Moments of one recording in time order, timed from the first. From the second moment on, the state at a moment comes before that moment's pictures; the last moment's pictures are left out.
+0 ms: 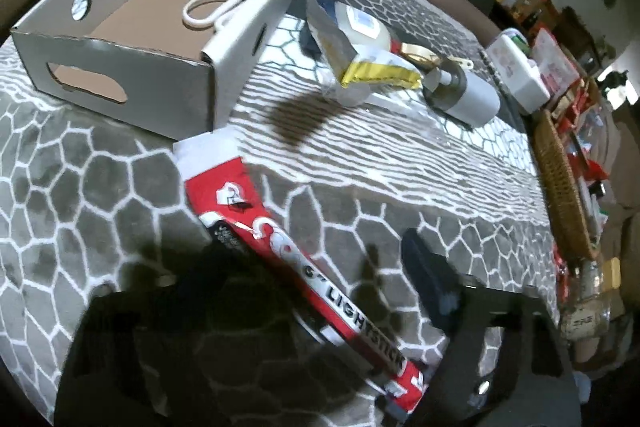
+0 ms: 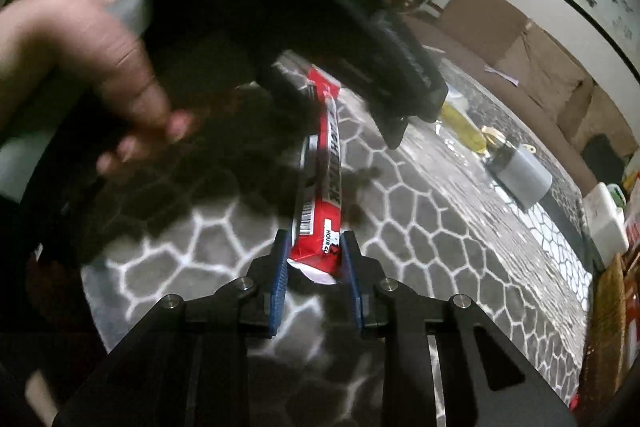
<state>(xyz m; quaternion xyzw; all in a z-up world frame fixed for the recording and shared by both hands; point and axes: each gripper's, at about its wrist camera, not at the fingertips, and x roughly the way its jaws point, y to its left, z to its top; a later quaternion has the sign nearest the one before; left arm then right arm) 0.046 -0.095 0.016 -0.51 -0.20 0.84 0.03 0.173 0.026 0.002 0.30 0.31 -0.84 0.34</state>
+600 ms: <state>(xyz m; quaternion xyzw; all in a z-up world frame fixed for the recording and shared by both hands) 0.046 -0.109 0.005 -0.51 -0.29 0.81 0.09 0.104 0.059 0.005 0.45 0.06 -0.80 0.39</state>
